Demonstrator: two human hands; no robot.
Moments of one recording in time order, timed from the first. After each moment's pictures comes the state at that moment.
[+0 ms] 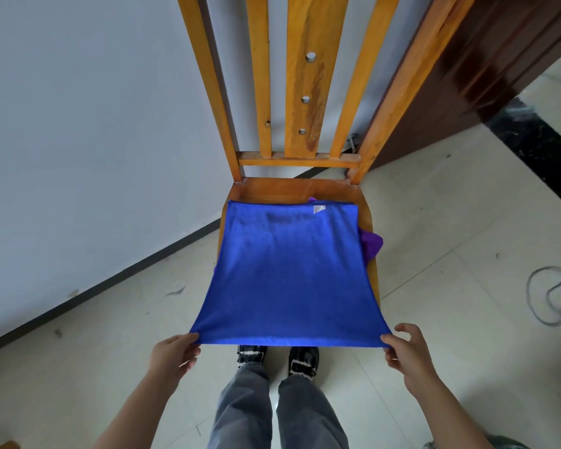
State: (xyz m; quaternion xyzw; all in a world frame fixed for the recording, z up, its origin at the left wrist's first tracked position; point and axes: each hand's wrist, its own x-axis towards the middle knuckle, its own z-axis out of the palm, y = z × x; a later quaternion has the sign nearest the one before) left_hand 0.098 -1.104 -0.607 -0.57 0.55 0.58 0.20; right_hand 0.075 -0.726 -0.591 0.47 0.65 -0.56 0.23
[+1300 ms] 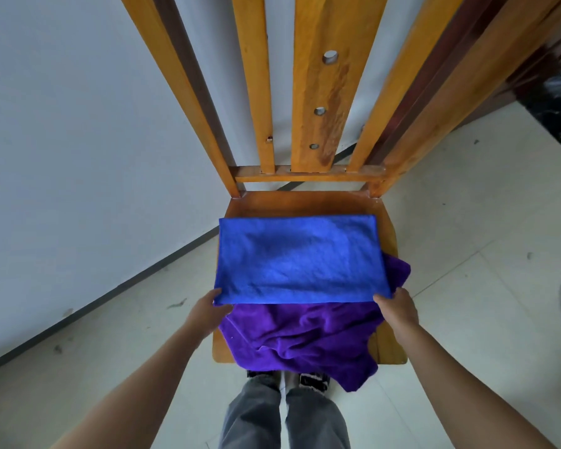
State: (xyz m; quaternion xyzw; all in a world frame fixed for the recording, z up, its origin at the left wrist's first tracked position) left_hand -0.068 -1.078 -0.643 -0.35 0.77 0.40 0.36; right_hand -0.083 -0.759 -0.671 0.42 0.79 -0.32 0.31
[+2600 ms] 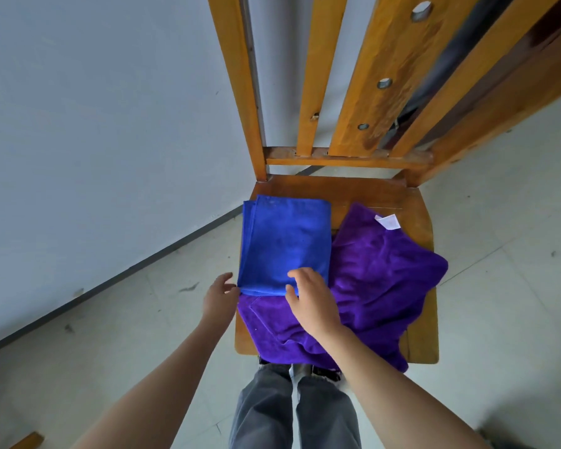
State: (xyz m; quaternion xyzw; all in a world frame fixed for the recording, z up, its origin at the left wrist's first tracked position) left_hand -0.059 -1.107 -0.679 -0.41 0.73 0.47 0.28; right_hand -0.073 -0.939 -0.672 -0.05 0.93 -0.27 0.22
